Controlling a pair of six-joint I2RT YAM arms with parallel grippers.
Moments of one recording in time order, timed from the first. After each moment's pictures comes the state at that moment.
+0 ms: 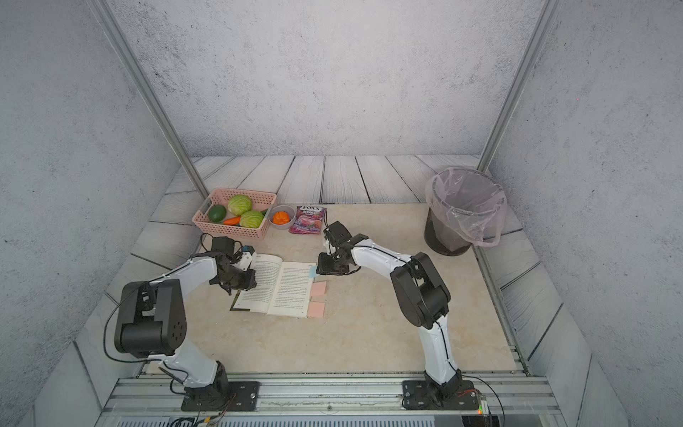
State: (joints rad) left arm 0.04 1.66 0.97 -0.60 0.27 0.19; right arm 0.67 2.07 1.57 -0.57 -0.34 0.52
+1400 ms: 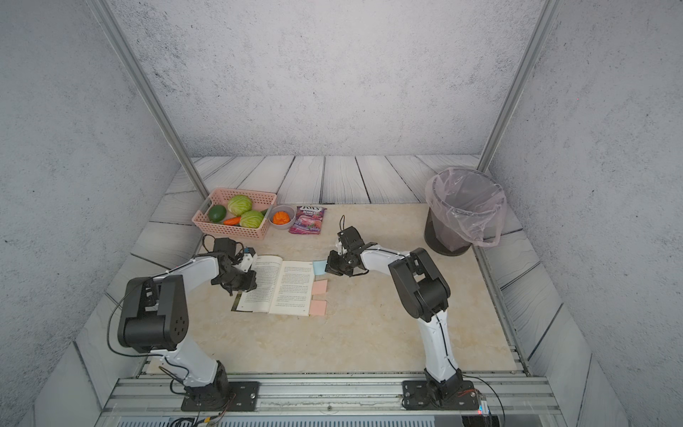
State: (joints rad) left arm 0.04 1.69 0.97 -0.59 0.26 0.19; right arm 0.58 2.10 1.40 -0.24 -0.48 0.77
